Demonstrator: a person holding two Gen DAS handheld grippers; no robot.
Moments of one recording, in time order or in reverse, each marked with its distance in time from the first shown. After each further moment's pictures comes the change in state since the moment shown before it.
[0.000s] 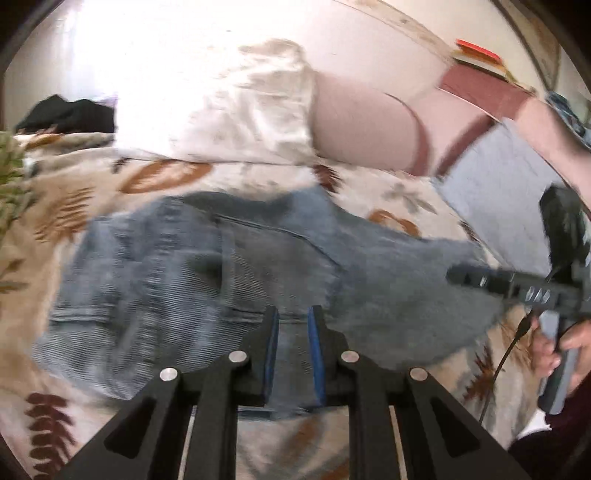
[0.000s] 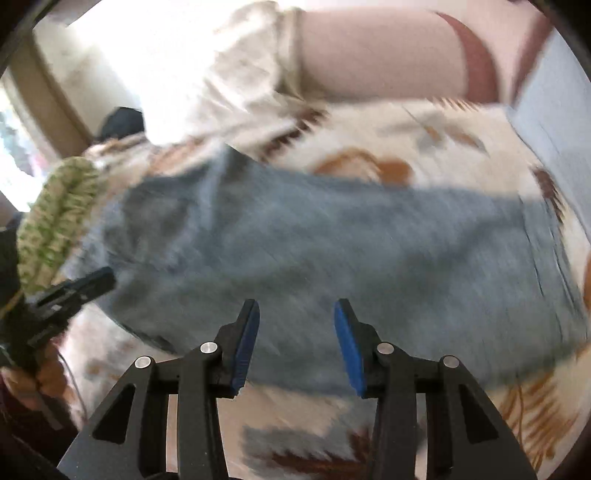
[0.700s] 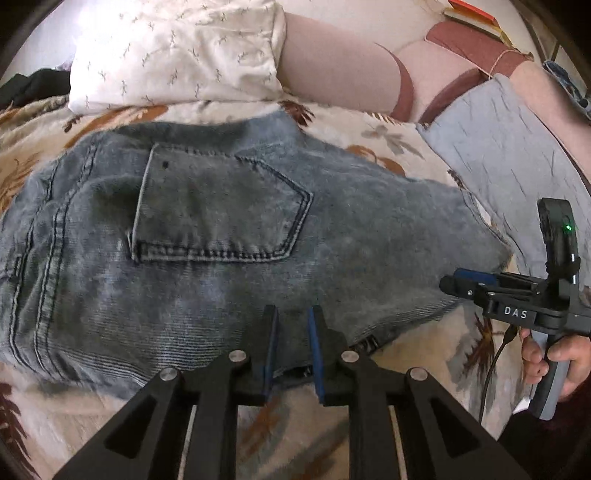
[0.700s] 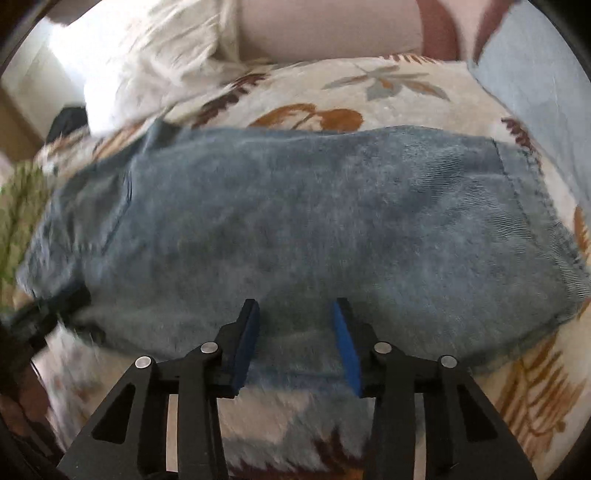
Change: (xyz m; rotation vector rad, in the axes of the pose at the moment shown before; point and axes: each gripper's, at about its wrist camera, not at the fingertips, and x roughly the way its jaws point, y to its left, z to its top) left arm 0.047 -0.028 -0.031 0.051 0.208 -0.111; right arm 0.029 -0.031 -0.029 0.082 0.120 -0.185
